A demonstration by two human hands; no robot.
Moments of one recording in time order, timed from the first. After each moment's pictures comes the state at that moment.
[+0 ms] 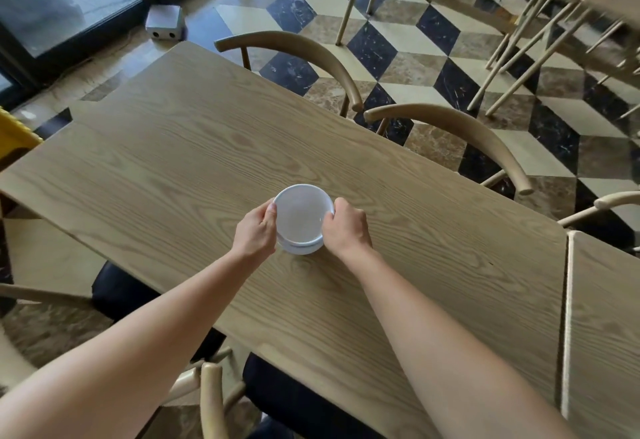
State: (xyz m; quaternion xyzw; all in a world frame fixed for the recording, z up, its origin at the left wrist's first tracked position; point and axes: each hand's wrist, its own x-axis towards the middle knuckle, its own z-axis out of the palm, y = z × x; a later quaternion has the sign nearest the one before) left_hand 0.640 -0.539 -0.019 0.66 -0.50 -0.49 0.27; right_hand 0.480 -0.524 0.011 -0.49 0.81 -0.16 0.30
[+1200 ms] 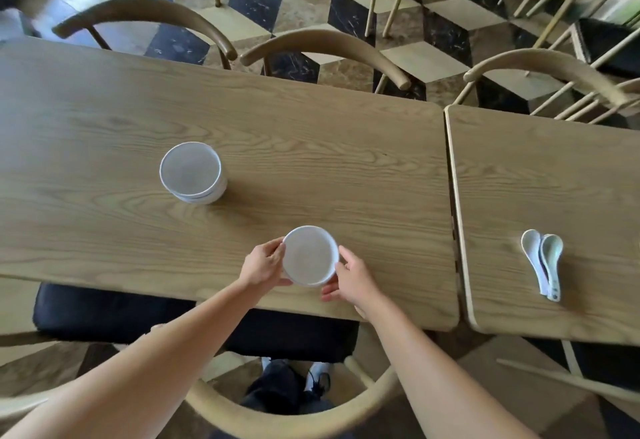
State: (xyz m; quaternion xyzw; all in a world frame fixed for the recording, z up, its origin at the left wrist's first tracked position) left_hand 0.541 -0.353 -0.054 0.56 -0.51 -0.64 0.10; right_hand 0.399 -0.247 -0.025 -0.10 0.75 -0.36 0.55
